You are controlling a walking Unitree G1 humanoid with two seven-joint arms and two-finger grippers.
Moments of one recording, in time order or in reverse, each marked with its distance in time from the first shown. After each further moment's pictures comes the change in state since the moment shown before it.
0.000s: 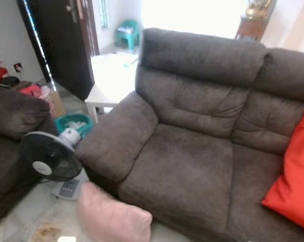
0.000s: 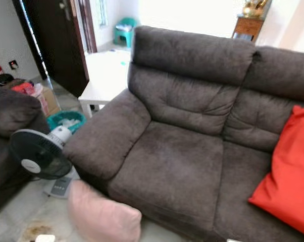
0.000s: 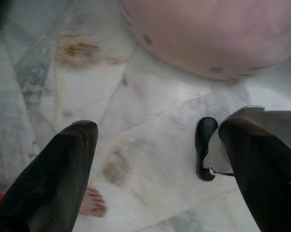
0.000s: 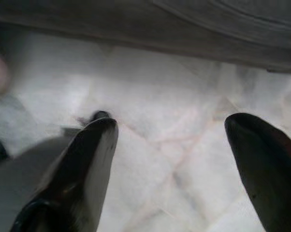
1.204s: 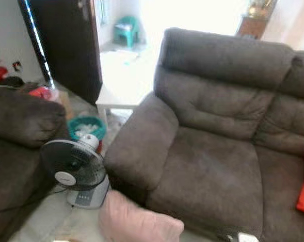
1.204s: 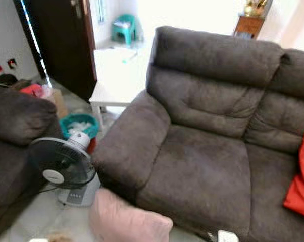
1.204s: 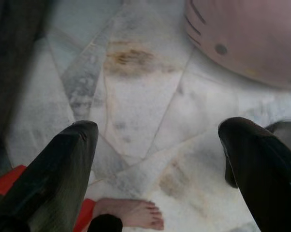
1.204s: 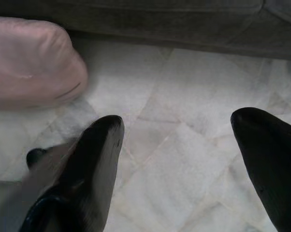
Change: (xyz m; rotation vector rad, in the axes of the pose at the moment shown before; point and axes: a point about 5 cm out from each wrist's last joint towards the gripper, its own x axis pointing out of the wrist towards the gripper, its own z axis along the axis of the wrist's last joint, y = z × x) left arm -0.002 0.011 -0.005 0.009 0.014 0.027; right arm 0.001 0.012 0.016 0.019 -0.045 0.027
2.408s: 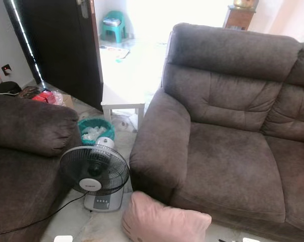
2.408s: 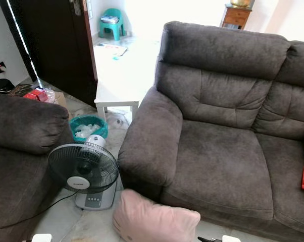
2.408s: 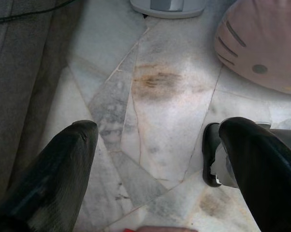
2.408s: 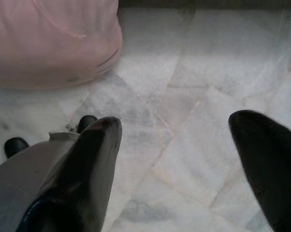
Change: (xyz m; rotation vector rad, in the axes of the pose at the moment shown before) left arm 0.002 -0.008 0.009 -0.054 -0.039 -0.016; right arm -0.001 -0.004 -0.009 0.003 0.023 -0.008
